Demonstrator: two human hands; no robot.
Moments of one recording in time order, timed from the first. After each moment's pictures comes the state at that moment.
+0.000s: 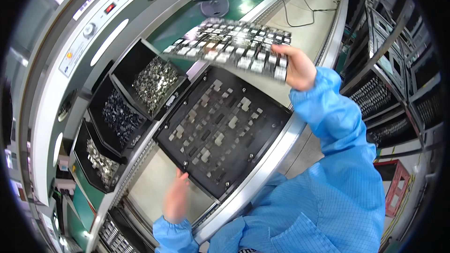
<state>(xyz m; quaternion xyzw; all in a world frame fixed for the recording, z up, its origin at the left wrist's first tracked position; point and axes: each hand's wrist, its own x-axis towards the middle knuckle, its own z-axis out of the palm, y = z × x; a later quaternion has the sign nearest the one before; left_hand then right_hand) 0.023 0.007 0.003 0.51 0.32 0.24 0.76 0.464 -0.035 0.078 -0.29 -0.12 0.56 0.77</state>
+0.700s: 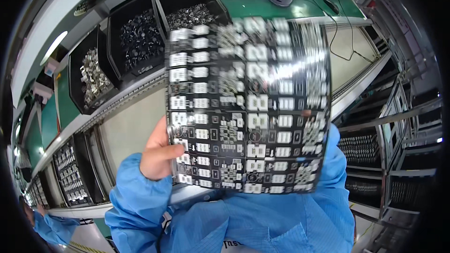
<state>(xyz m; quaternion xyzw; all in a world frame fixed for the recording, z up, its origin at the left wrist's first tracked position) 0.079 -0.003 0.069 0.34 0.16 0.32 0.87 0.388 -0.073 0.056 -0.36 -0.49 0.56 0.56</state>
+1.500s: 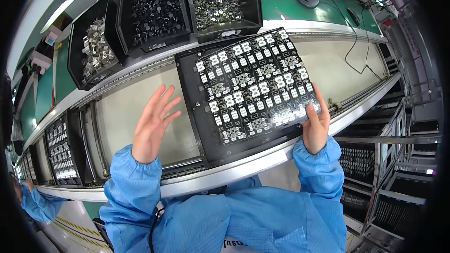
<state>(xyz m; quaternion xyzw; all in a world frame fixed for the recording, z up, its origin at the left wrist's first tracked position) 0.036 0.009 0.021 0.48 0.31 0.41 0.71 0.382 -0.080 0.012 -0.50 -0.34 0.41 0.68</state>
